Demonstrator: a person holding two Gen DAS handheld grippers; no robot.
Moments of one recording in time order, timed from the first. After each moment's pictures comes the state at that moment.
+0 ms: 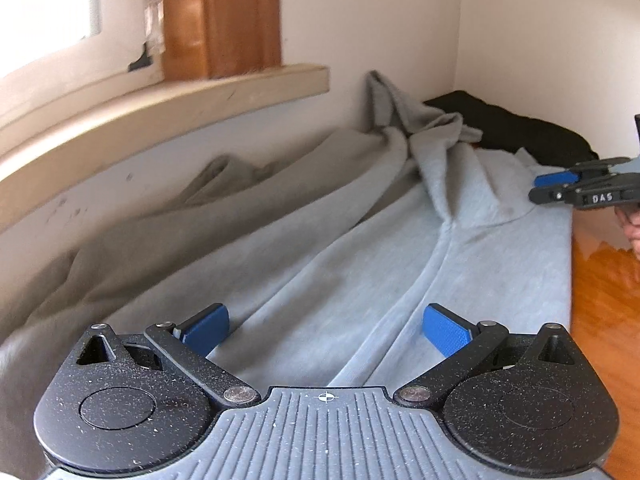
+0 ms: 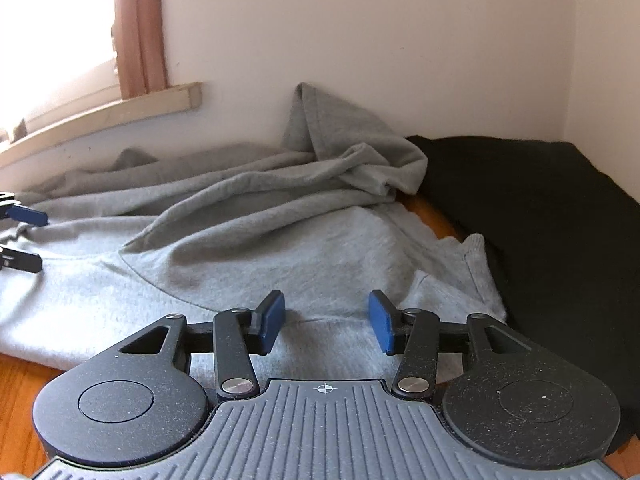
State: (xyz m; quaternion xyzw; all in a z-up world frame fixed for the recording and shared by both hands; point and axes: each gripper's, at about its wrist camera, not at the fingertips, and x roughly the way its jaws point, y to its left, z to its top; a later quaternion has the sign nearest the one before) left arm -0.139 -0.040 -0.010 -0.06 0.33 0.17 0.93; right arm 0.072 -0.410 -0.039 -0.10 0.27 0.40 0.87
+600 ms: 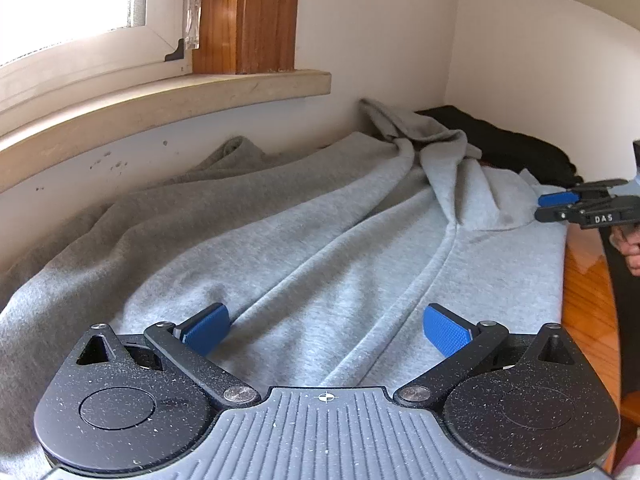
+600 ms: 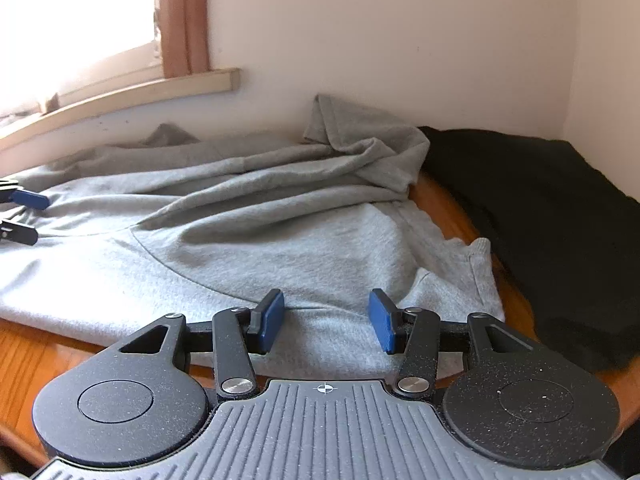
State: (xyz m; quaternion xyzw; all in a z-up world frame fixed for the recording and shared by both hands) left arm -0.193 -0.060 -0.007 -0.08 0.30 0.16 0.94; right arm 0.029 -0.452 -0.038 -0.11 0.26 0.41 0.86
